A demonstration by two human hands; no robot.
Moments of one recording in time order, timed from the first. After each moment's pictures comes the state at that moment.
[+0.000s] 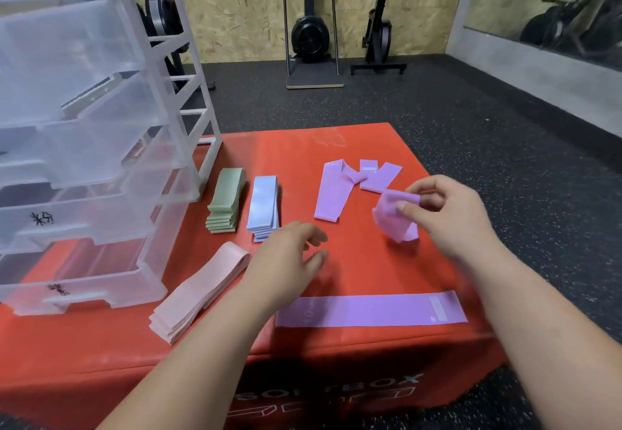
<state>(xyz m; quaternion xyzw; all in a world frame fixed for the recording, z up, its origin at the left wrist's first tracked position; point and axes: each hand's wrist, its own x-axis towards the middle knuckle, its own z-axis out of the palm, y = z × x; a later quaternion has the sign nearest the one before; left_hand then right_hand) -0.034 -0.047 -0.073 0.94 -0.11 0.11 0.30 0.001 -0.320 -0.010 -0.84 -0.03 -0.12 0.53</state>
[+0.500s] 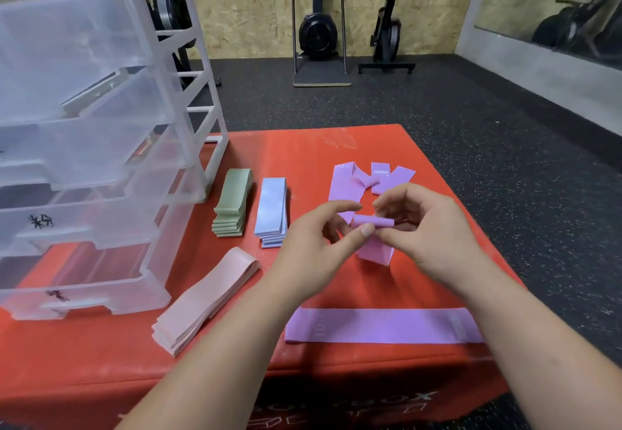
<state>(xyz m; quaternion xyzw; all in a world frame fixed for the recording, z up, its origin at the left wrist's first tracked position) -0.018 -0.073 -0.048 0.82 -0.10 0.11 0.55 0.000 -0.274 -0.008 -0.80 -0.19 -0.06 0.57</state>
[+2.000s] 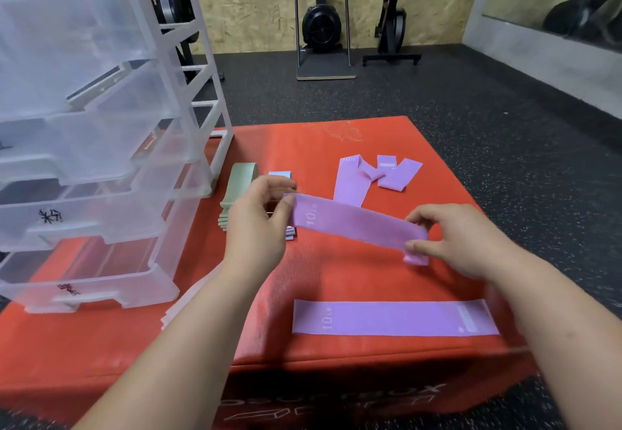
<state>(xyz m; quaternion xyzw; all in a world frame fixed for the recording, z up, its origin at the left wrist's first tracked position) -0.016 -0.011 -0.038 0.80 0.01 0.26 0.54 0.025 -0.322 -0.028 -0.96 -0.18 0.00 0.22</state>
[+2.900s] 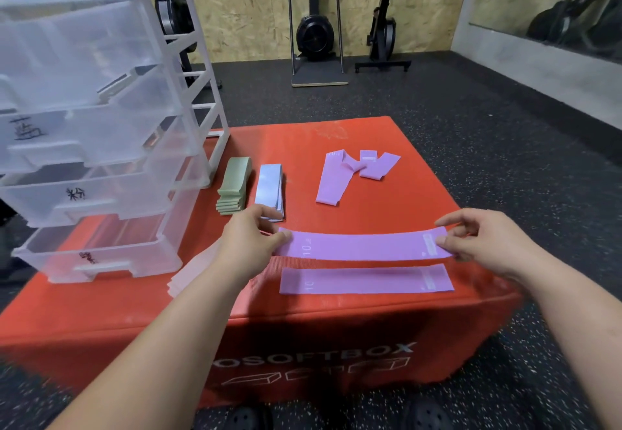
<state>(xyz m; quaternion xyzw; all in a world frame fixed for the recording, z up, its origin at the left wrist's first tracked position) -0.063 -0.004 -0.071 0.85 0.09 0.11 0.50 -0.041 -0.404 -0.041 -0.87 -0.01 0.04 0.49</state>
